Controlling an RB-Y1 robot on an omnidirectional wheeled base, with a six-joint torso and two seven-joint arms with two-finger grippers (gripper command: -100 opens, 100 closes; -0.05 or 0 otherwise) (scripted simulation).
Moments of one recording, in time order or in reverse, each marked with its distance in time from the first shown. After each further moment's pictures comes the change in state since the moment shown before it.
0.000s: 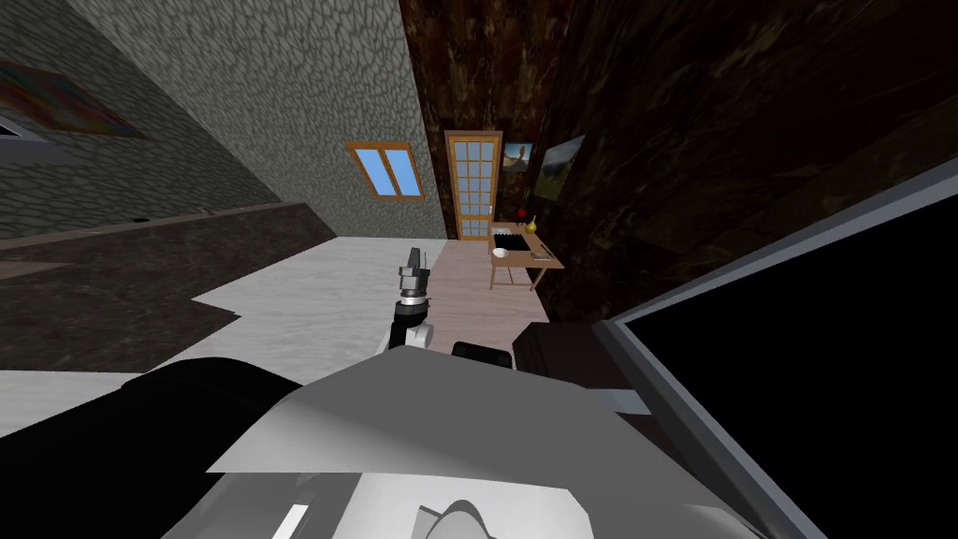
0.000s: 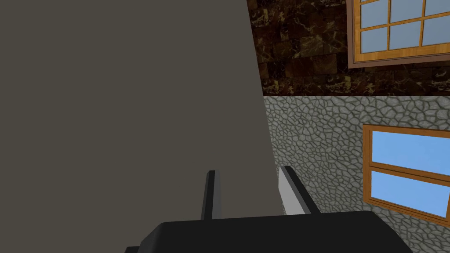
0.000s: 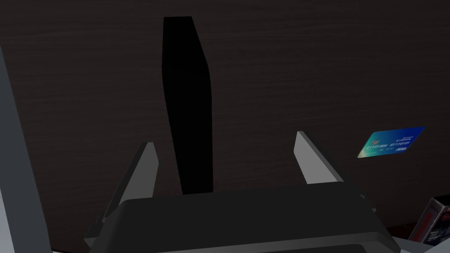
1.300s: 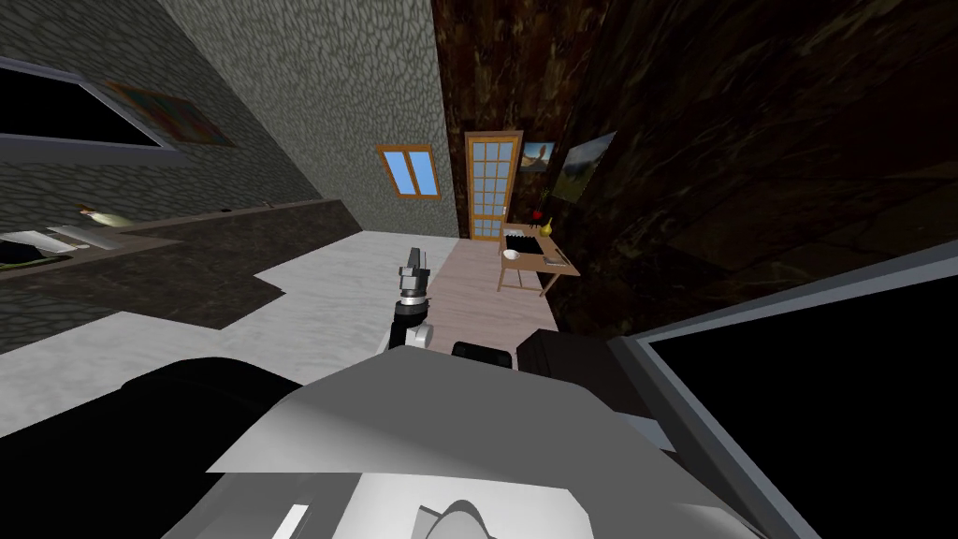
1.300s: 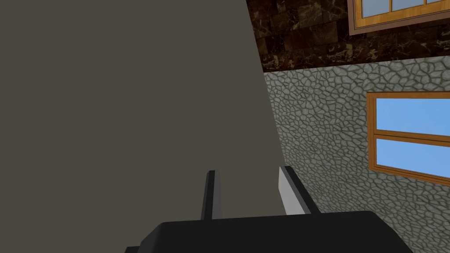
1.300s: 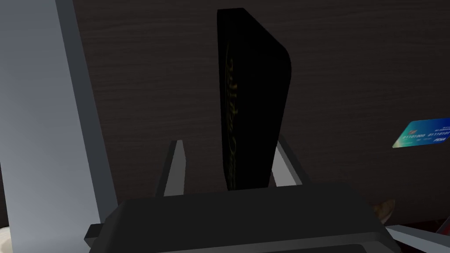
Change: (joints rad) left arm 0.000 0.000 0.000 0.000 0.000 0.000 0.000; right arm 0.151 0.223 -0.266 0.159 0.298 -0.044 -0.143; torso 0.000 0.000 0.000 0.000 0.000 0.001
